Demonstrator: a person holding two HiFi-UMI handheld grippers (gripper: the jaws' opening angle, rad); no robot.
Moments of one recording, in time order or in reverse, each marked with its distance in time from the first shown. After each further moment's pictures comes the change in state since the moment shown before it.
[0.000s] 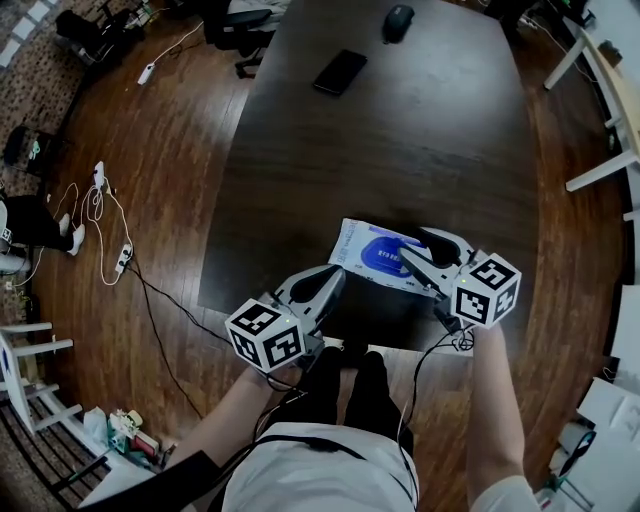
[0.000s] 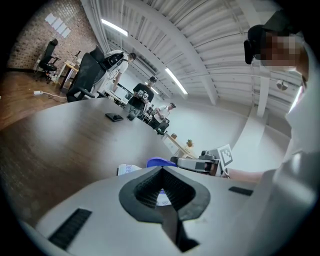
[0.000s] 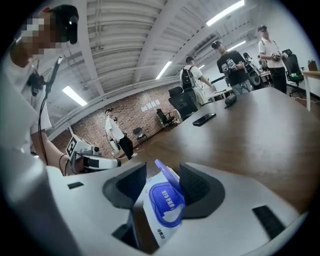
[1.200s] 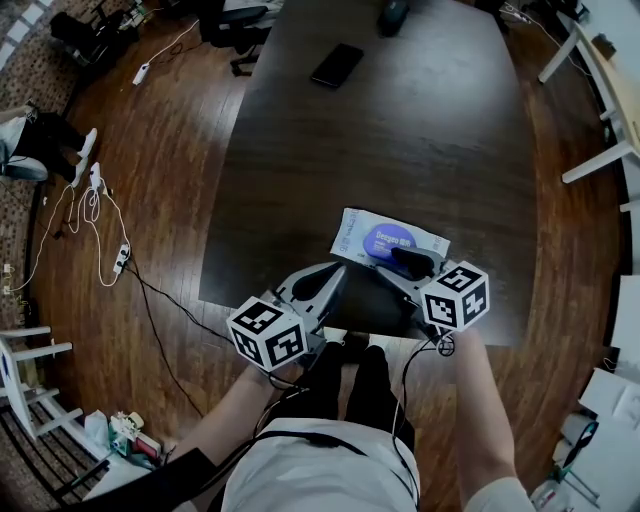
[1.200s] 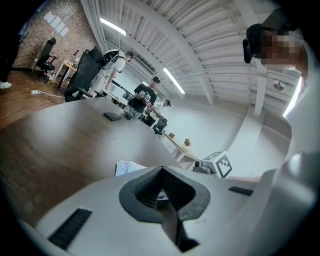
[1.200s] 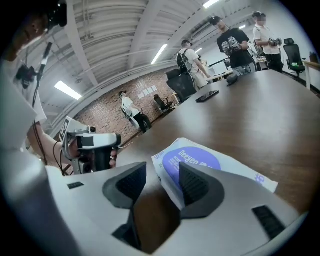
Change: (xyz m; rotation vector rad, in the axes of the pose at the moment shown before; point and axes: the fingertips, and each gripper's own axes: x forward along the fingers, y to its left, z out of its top) left arm -0.014 -0.010 -0.009 0.010 0.006 -0.026; right arm 0.026 0.038 -0.070 0.062 0.171 -0.010
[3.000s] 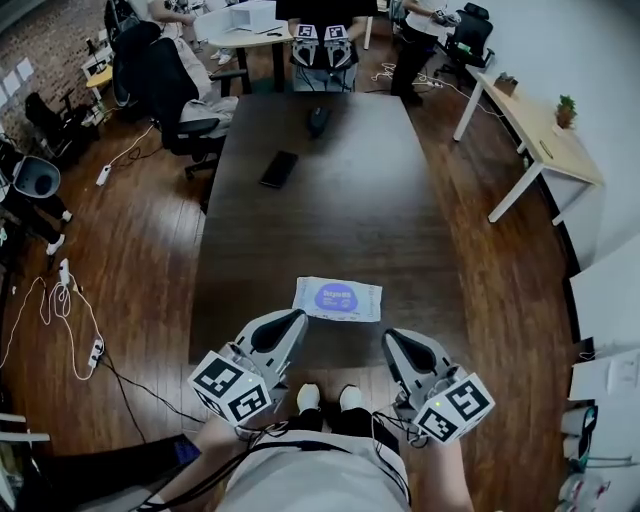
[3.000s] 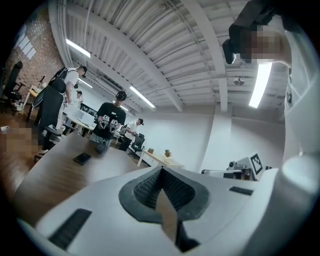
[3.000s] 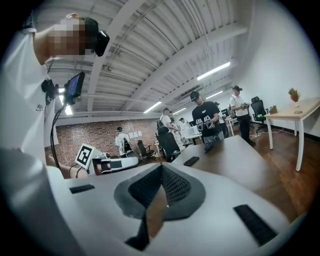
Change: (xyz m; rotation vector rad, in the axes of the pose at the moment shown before) left arm -0.085 -0.124 0.110 0.303 -0.148 -0.187; right arm -0.202 0.167 0.089 -0.103 -0.595 -0.332
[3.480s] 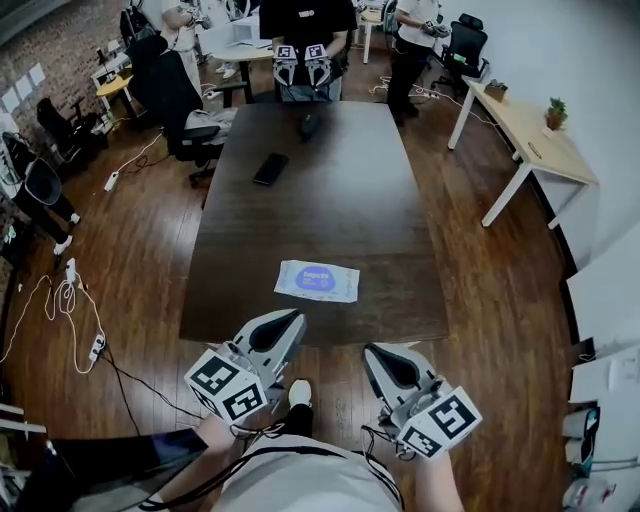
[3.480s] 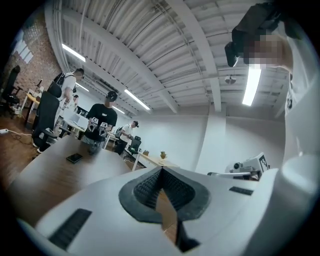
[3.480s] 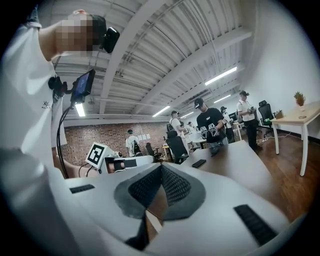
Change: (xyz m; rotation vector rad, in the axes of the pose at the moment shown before) left arm -0.018 -0.115 -0.024 0.033 -0.043 -0.032; right arm -0.111 0.054 -0.006 -0.045 -0.044 0.088
